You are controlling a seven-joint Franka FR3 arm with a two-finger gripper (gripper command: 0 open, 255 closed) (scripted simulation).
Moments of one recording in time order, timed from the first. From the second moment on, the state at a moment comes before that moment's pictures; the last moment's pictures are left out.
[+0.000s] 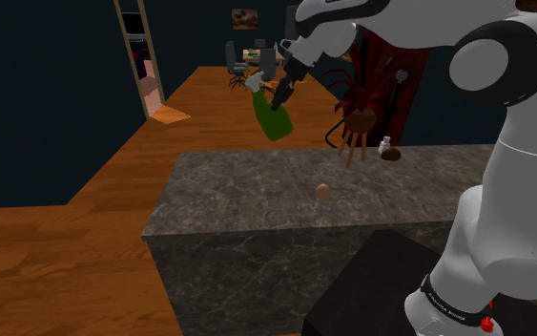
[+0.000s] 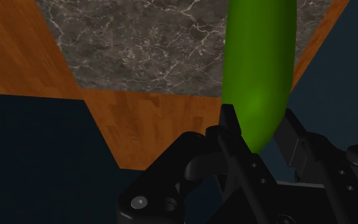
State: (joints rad) arm 0.34 0.13 -0.60 -1.65 0.59 1.94 -1.28
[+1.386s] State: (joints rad) arm 0.22 0.07 -0.70 -1.66 0.57 1.80 -1.44
